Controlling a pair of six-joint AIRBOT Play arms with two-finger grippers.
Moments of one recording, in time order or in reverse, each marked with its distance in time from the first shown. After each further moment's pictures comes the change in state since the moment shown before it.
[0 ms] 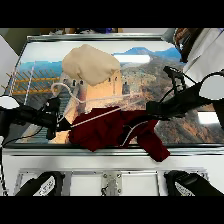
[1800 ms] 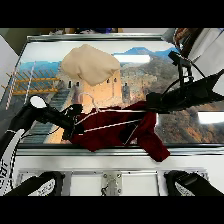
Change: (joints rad) left arm -0.223 -0.148 -0.025 0.013 0.134 0.000; right arm 0.018 0.008 0.103 0.050 -0.061 -0.027
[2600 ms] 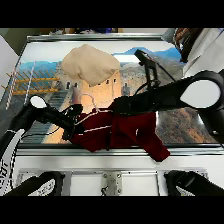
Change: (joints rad) left arm -0.002 0.000 0.000 0.000 -0.001 -0.001; right arm 0.268 -0.077 0.000 0.140 -0.303 0.005
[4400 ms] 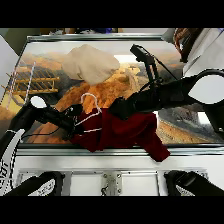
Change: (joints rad) left arm 0.000 0.000 0.000 0.000 -0.010 -0.002; right arm -0.108 0.031 0.003 0.113 0.065 -0.352
